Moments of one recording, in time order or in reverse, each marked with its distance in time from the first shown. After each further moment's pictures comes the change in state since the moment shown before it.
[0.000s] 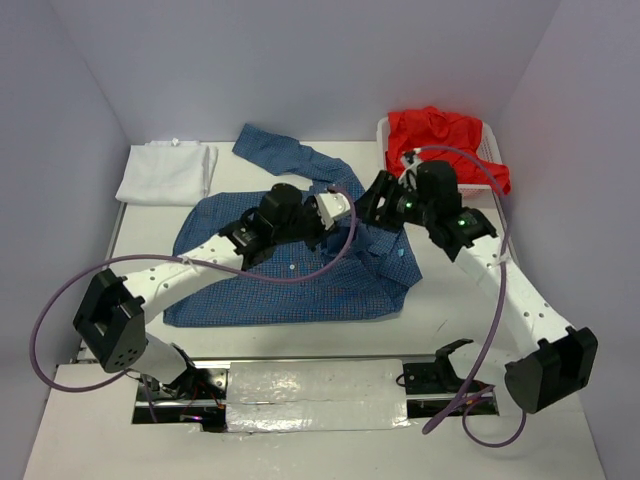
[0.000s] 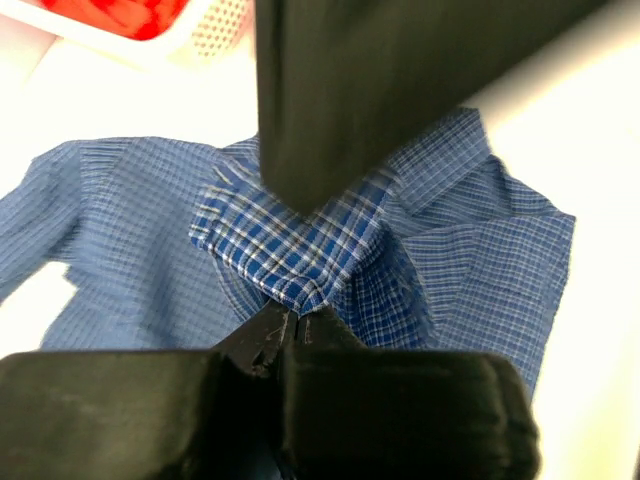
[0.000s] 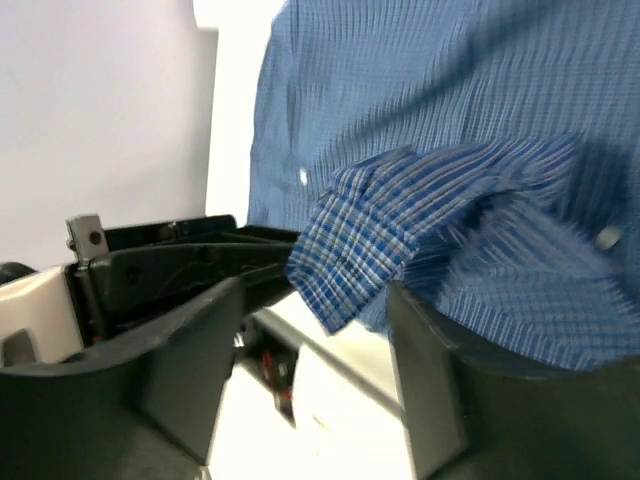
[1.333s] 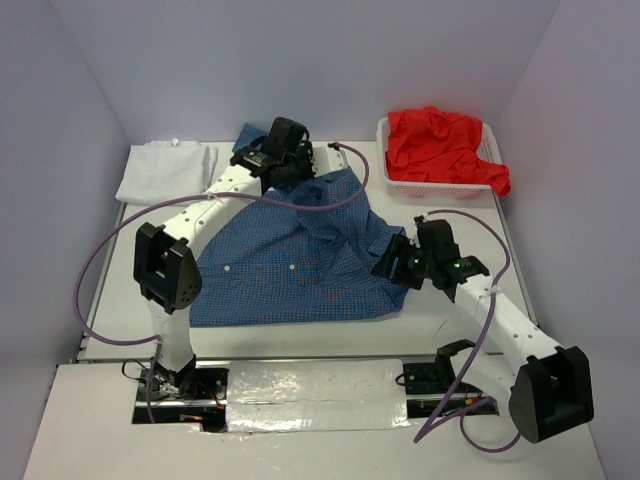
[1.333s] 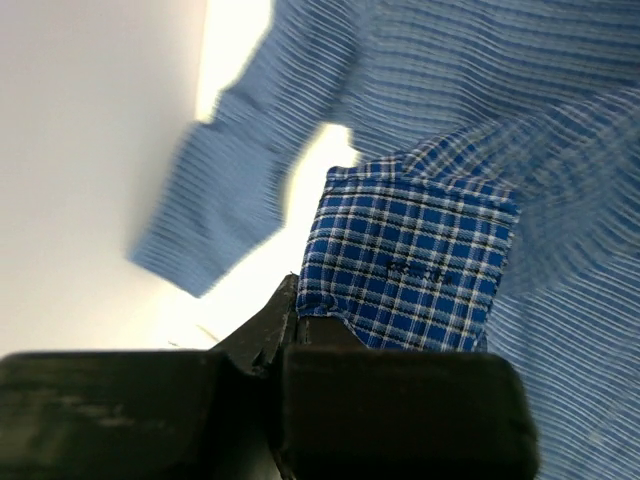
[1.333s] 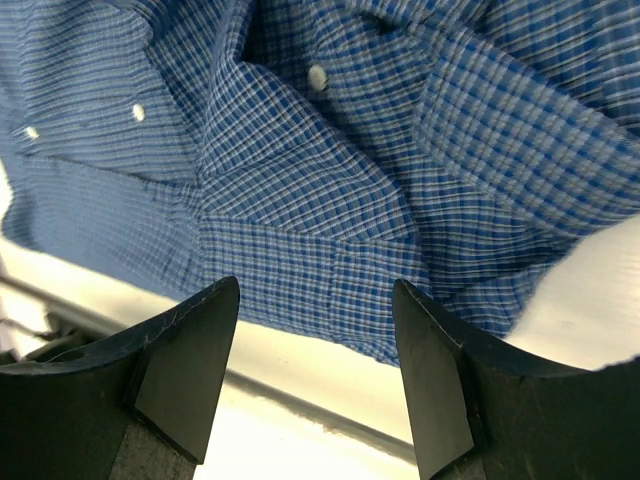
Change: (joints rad) left arm 0.231 0.456 0.754 -0.666 -0.232 0.600; right arm -0.096 -0.168 -0.468 -0.033 0.165 -0.140
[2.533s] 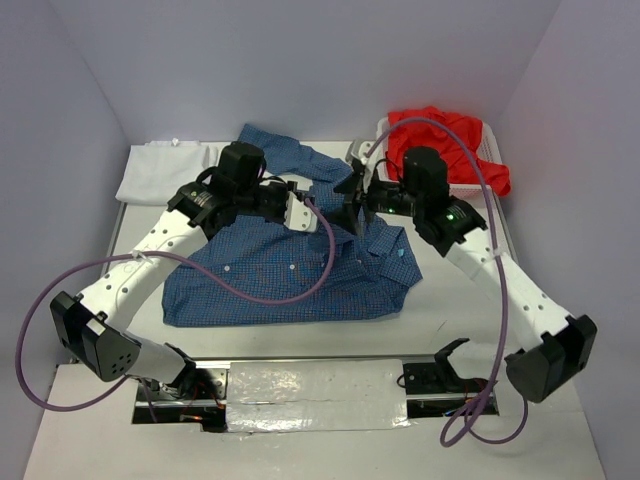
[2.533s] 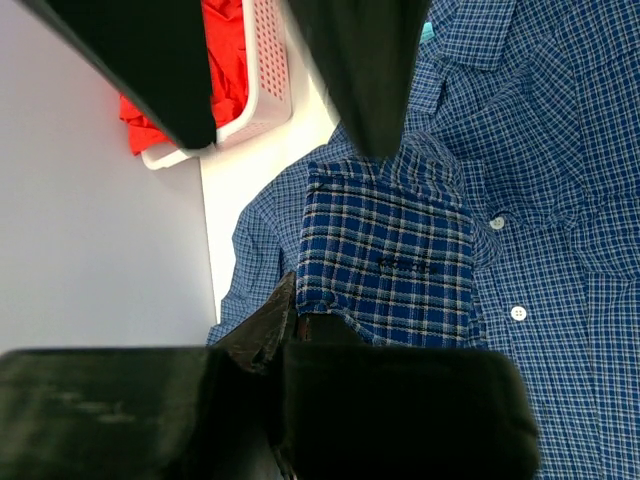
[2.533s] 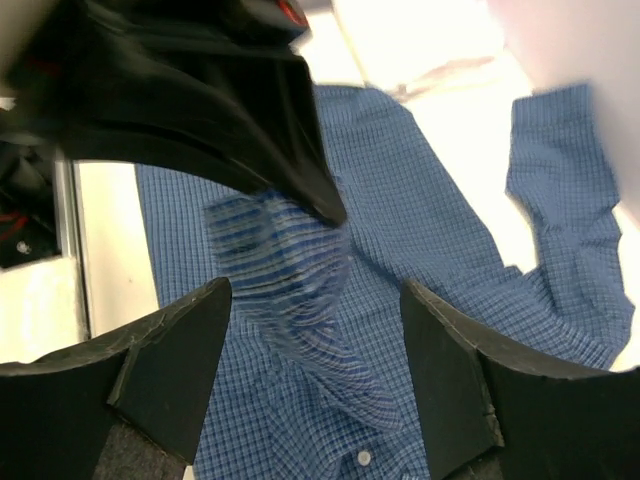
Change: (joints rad) left arm -0.040 -0.523 -0.388 0.019 0.538 0.307; right arm 0.218 0.200 0.608 0.187 -0.431 -0.874
